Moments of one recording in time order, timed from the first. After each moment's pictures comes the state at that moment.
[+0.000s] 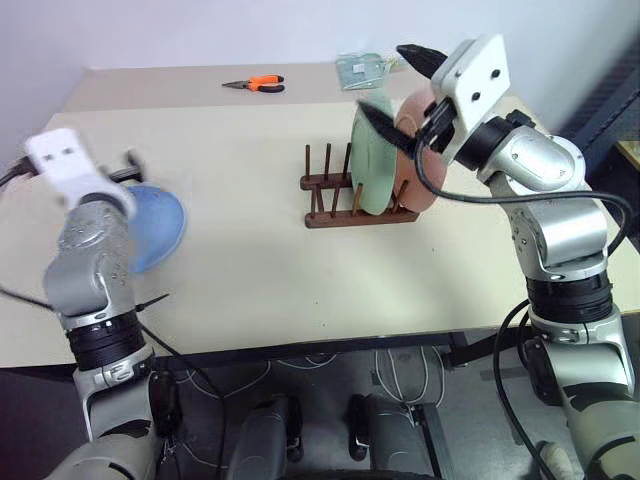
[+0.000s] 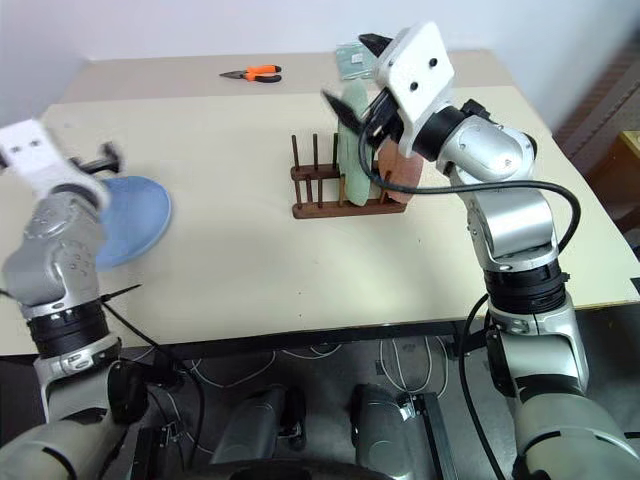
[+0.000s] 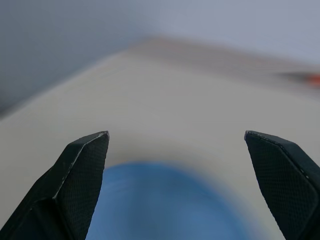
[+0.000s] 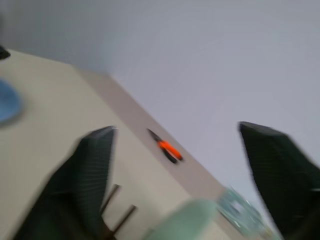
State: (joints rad) left arm -0.59 0.34 0.60 -0.11 -0.18 0.83 0.42; right arm -0.82 -0.57 0.11 -0.20 0.24 0.28 0.61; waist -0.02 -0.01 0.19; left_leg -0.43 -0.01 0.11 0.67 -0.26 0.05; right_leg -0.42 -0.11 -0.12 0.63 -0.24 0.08
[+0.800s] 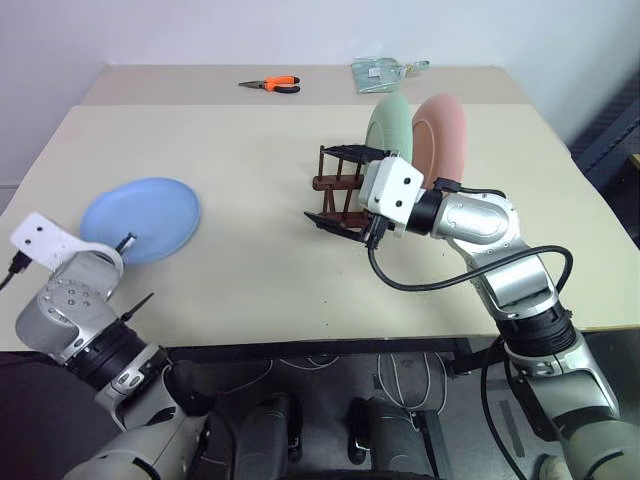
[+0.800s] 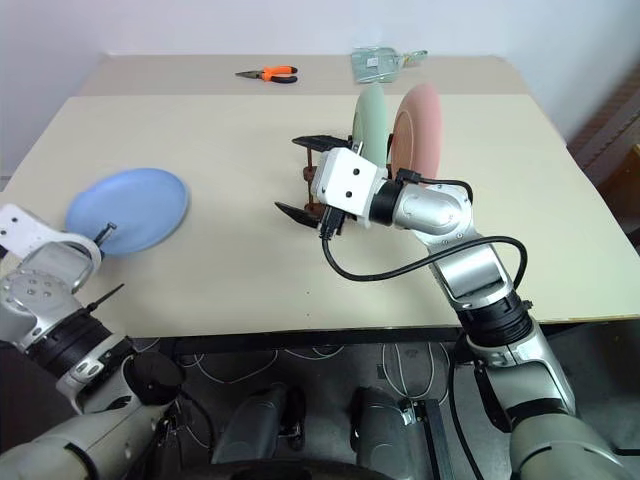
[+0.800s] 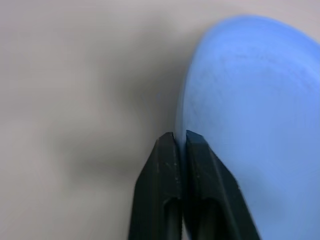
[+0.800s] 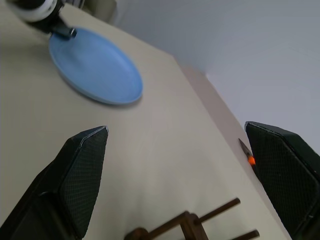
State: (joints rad) left arm -0.63 0.23 0.78 -0.19 -0.35 1.12 0.35; right arm -0.67 -0.52 0.25 -0.20 0.08 0.16 0.75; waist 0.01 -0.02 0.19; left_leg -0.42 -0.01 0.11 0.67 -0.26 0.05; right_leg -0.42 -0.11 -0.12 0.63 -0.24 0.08
